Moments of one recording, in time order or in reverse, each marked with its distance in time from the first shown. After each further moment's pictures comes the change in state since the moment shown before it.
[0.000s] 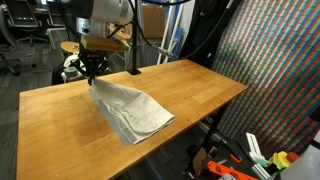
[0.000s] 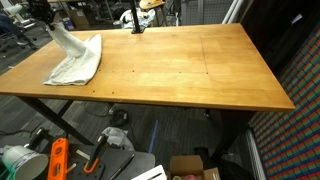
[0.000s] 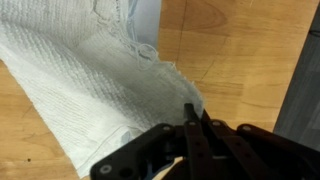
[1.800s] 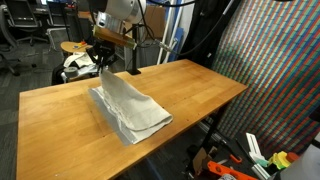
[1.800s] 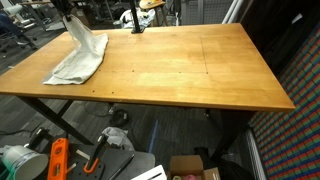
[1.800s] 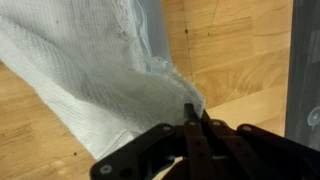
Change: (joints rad) arm -0.077 0.074 -0.057 0.122 0.150 -0.002 0.101
